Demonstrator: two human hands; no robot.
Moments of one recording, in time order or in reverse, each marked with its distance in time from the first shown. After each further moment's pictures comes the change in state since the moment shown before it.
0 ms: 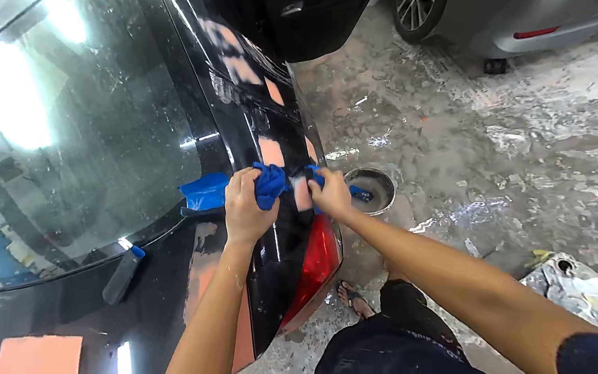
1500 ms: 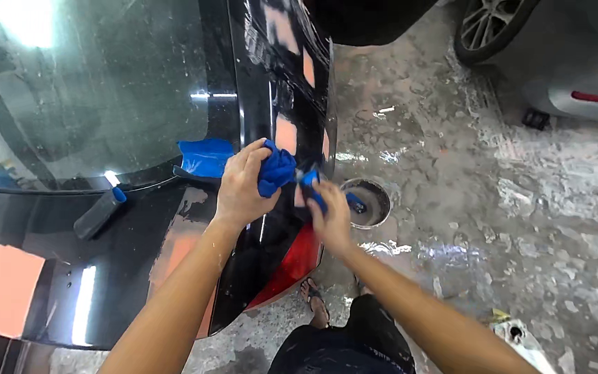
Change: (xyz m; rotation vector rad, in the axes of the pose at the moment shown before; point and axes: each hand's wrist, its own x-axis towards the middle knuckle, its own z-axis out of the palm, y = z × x) left_hand 0.001 0.005 0.003 0.001 0.005 -0.030; right_hand -0.025 0.039 0.002 0.058 0.058 -0.551
